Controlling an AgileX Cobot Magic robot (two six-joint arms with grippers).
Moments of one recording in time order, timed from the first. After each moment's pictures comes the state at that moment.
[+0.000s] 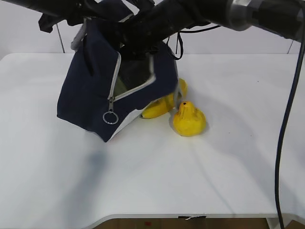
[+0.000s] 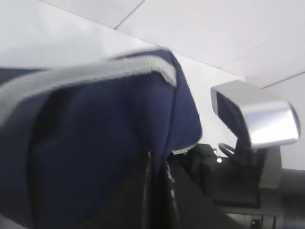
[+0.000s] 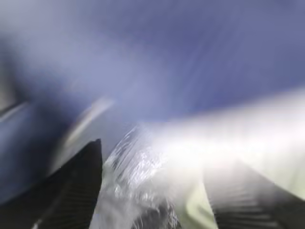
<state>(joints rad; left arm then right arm) -0.28 1.74 -1.46 -0.94 0.52 0.19 0.39 2.30 -2.14 0.85 0.87 -0.41</state>
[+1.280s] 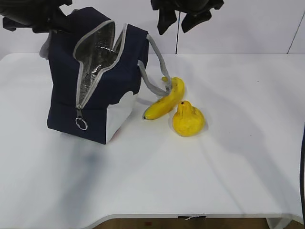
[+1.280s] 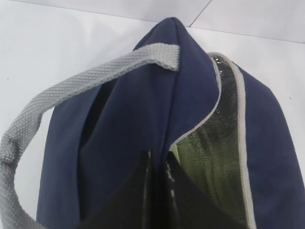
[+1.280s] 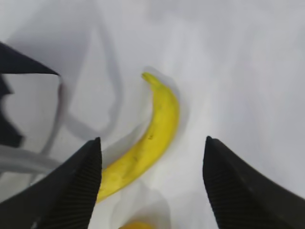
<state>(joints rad) -0.19 1.74 -1.46 -0.60 0.57 0.19 0.31 2.26 -2.46 0.10 1.25 0.01</state>
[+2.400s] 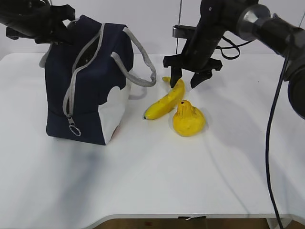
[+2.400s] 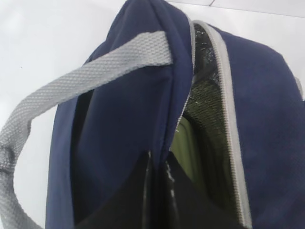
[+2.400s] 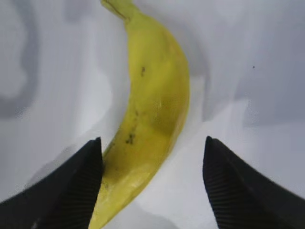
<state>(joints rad) -0.19 1.79 -1.47 -0.54 0.57 0.19 0.23 2.54 -2.46 0.14 1.25 0.12</state>
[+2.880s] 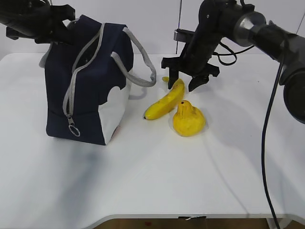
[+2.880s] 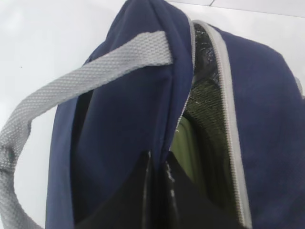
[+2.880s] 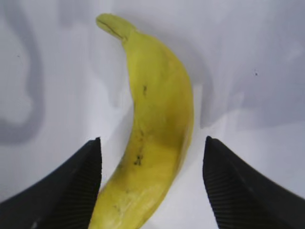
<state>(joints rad) -0.19 1.79 -1.47 -0.54 0.57 0.19 0.23 2.57 -2.46 0.15 1.20 0.23</state>
